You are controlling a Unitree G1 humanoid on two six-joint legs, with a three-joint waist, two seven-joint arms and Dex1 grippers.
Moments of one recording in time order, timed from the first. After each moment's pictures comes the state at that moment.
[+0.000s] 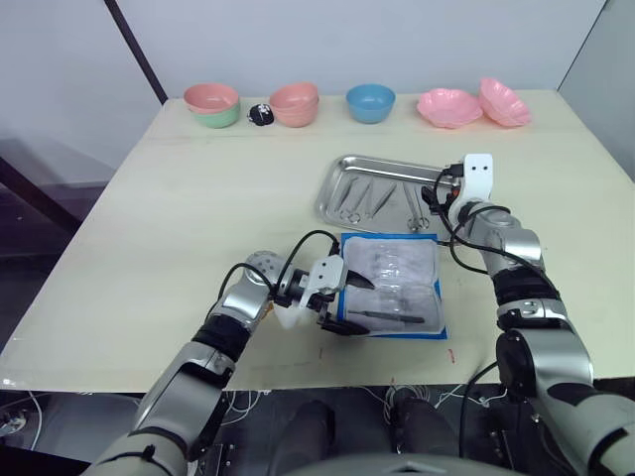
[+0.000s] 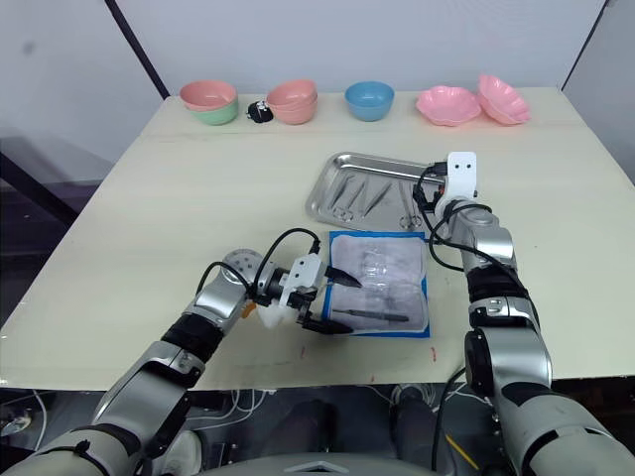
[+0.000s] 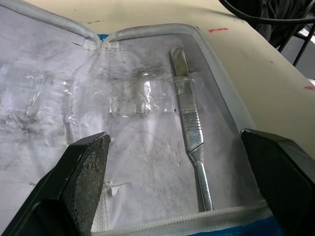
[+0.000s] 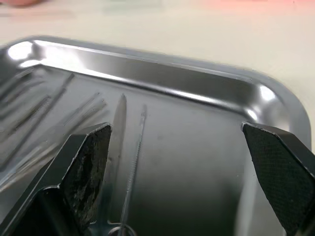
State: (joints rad) left arm -0.57 0.41 -0.38 0.53 -0.14 -0.16 -1.42; right arm -0.79 -0.23 -0.14 0.50 0.17 0.47 0.24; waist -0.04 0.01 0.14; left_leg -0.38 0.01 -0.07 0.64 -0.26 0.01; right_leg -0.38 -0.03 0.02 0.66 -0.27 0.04
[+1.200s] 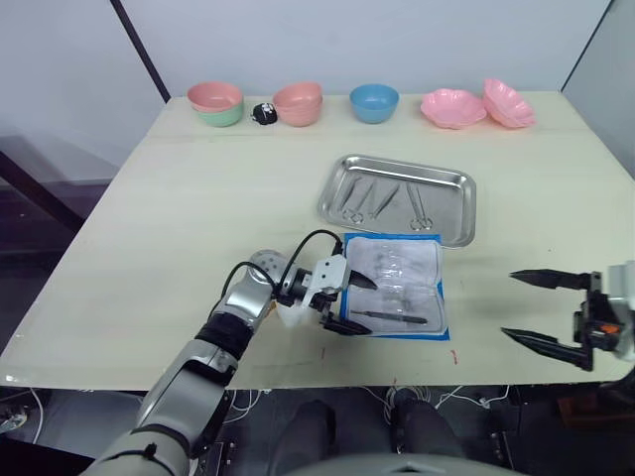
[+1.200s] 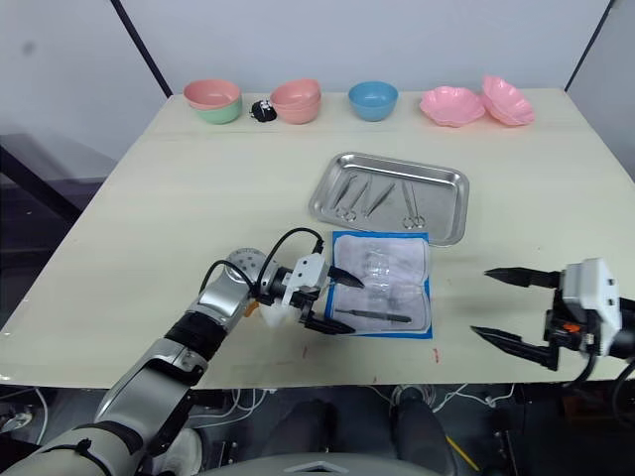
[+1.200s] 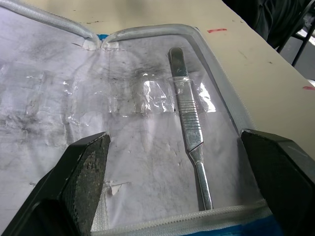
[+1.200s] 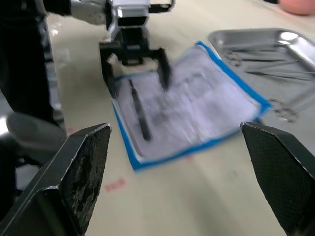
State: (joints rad) left arm -0.58 0.40 -0.39 0.54 -0.13 -0.16 -1.42; right arm 0.24 -0.89 -0.51 -0.36 0.65 0.25 1.32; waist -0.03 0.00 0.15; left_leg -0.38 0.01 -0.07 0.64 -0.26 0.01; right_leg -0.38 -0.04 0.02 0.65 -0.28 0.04
